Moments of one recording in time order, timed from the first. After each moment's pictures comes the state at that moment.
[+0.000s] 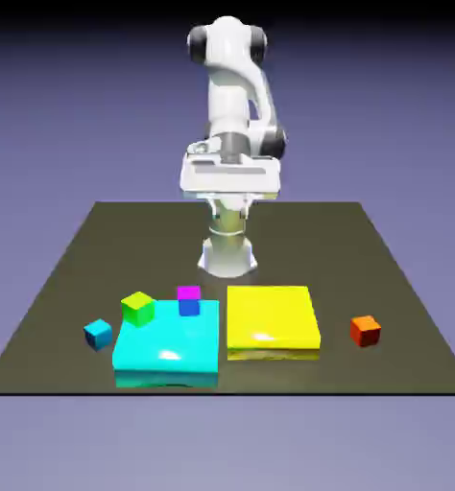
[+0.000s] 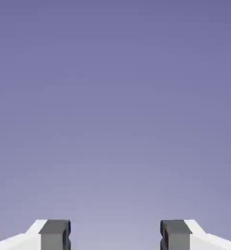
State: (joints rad) arm 0.04 -0.53 0.01 -2.79 -0.02 3.03 0.78
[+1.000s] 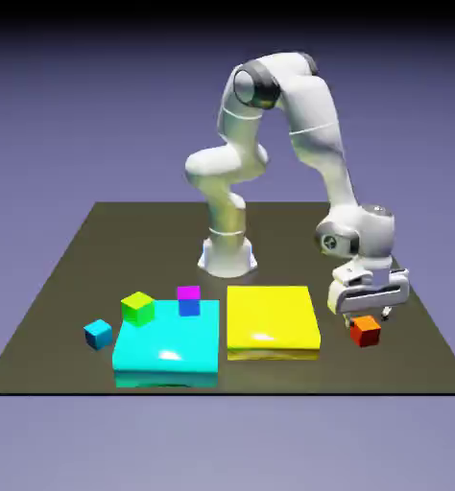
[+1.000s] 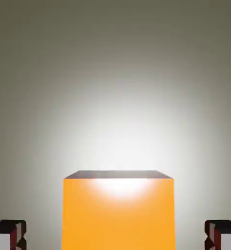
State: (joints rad) arm 0.61 0.48 0.09 -2.39 -0.45 2.95 1.65
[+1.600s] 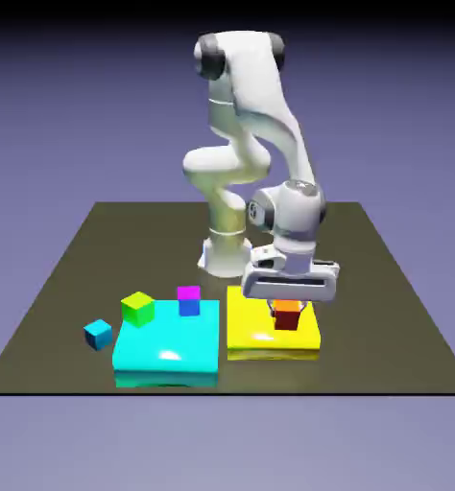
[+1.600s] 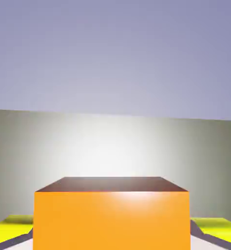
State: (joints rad) arm 0.15 0.02 -0.07 -2.53 -0.22 2.64 1.10
